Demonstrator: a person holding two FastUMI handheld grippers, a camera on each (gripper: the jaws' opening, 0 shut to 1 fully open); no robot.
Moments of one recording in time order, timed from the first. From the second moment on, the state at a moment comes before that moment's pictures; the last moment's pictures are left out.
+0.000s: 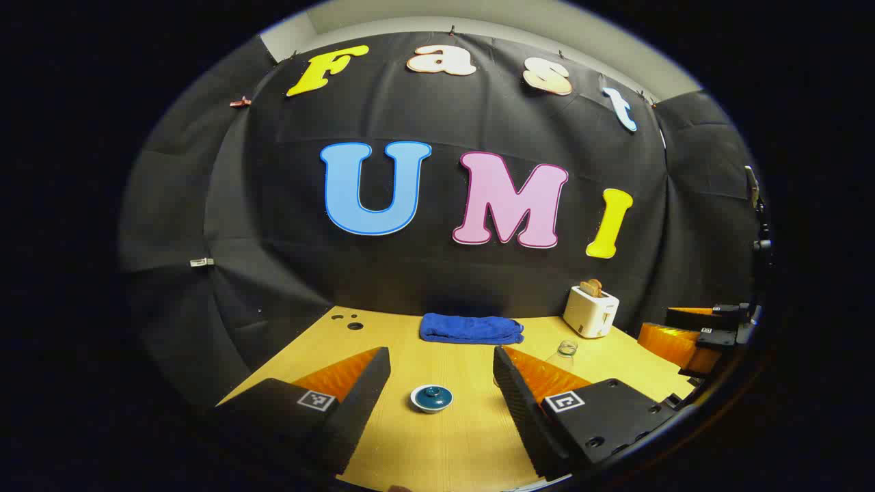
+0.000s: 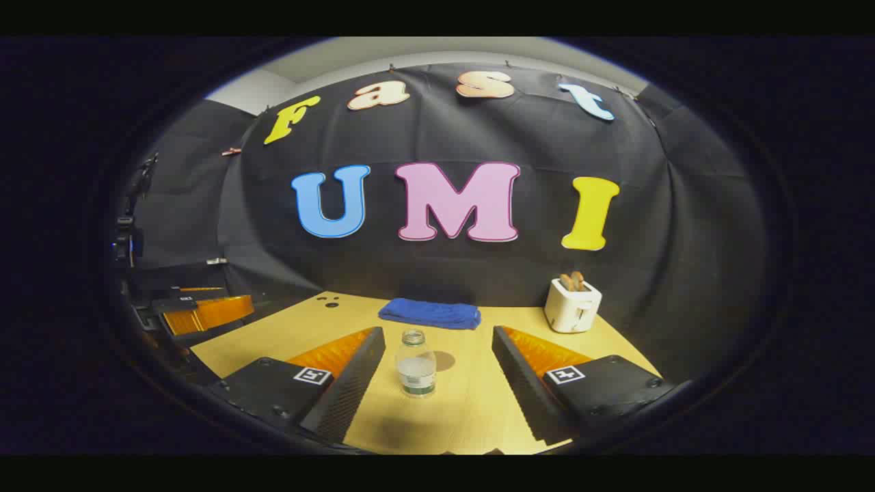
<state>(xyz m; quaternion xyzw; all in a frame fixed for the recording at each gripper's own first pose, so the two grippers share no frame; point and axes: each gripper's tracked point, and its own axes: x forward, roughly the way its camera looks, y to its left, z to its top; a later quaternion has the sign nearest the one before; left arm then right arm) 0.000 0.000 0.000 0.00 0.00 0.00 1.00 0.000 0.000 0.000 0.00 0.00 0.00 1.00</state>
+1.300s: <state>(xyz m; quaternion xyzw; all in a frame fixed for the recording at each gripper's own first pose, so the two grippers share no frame) 0.103 0.013 -0.085 0.02 0.06 0.03 1.00 0.069 0.012 -0.072 0.00 0.07 0.08 0.99</state>
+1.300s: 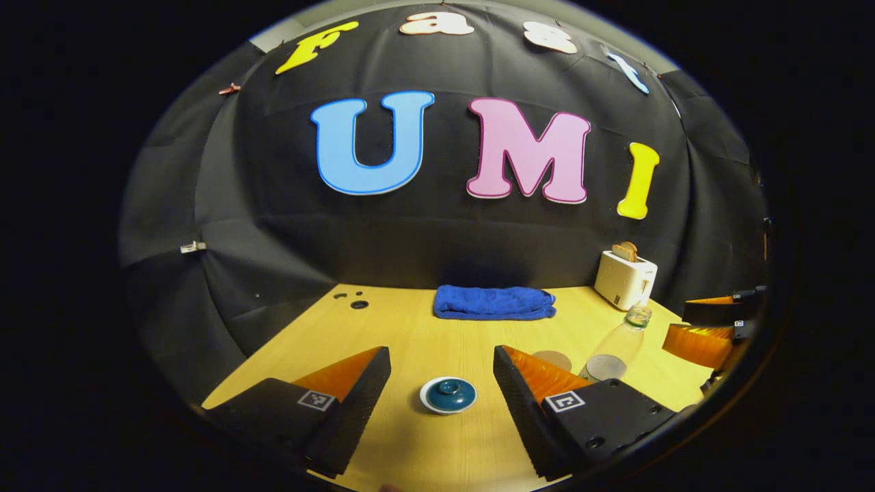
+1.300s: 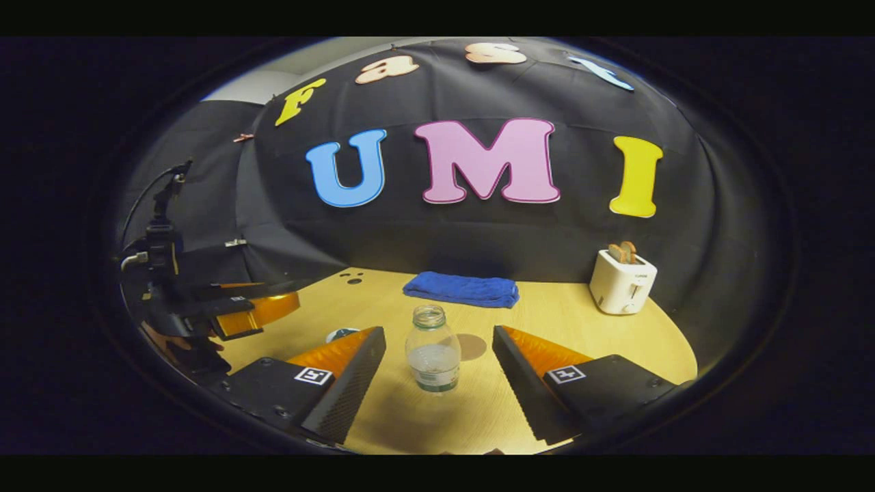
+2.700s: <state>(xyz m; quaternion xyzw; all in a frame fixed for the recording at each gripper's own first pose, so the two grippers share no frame) 0.196 0.013 -0.203 0.05 0.12 -0.01 0.99 0.122 0.029 -0.157 -0.01 0.10 0.06 0.99</state>
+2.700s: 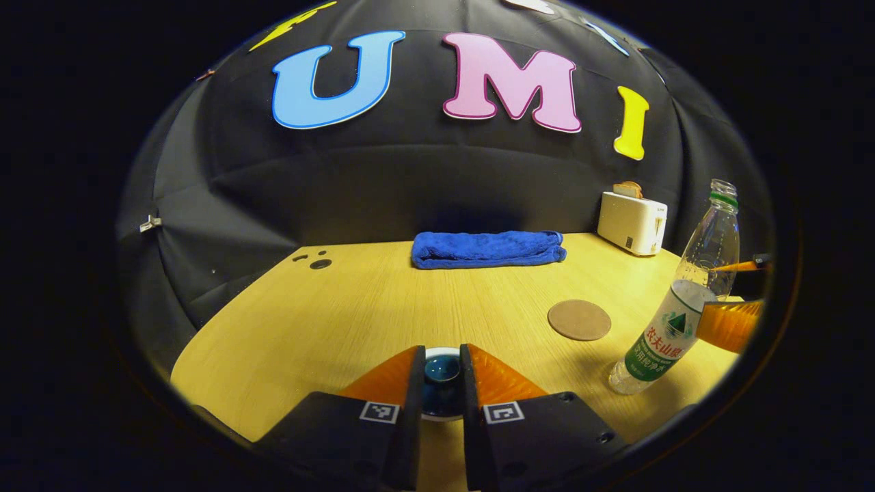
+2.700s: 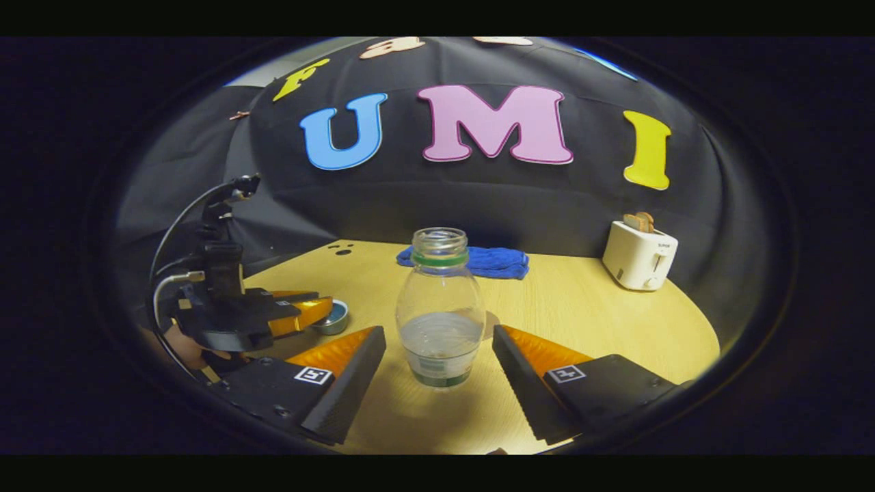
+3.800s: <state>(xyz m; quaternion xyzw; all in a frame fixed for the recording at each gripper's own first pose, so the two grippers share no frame) 0.156 0.044 -0.171 0.00 0.09 0.05 0.99 0.170 0.044 -0.167 -0.05 0.09 0.10 0.99</state>
